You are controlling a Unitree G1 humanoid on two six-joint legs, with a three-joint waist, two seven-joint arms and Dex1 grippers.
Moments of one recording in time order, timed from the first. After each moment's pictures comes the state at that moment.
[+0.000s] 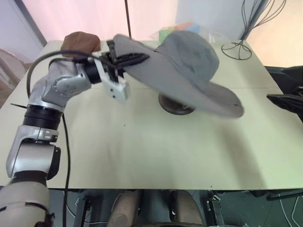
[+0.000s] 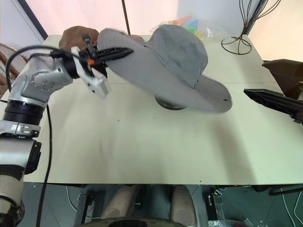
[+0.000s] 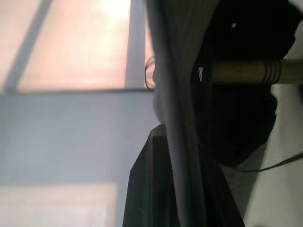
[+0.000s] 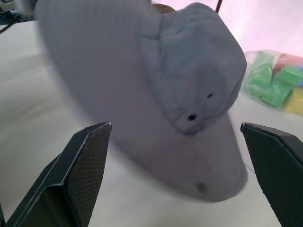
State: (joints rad) left arm -1.01 0.71 -0.18 0.47 0.50 -1.09 -0.42; right arm -0.14 -1.21 -0.88 -0.35 0.90 0.93 1.08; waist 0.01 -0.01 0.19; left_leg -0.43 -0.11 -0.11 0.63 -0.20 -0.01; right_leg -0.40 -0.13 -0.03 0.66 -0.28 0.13
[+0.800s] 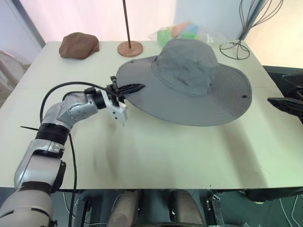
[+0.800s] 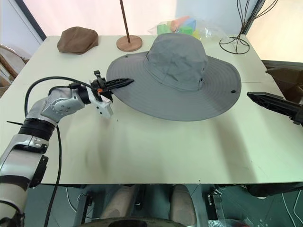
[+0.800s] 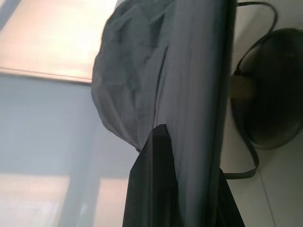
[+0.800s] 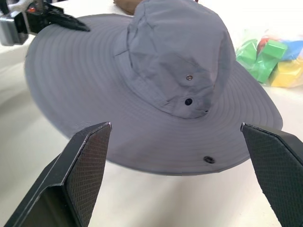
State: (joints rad) left arm -0.84 0.66 -0.24 0.62 0.57 -1.12 -0.26; right arm -0.10 -1.20 -0.85 -0.29 0.83 0.89 1.11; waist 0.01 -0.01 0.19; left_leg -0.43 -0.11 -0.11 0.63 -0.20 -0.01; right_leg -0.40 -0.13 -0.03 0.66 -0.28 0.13
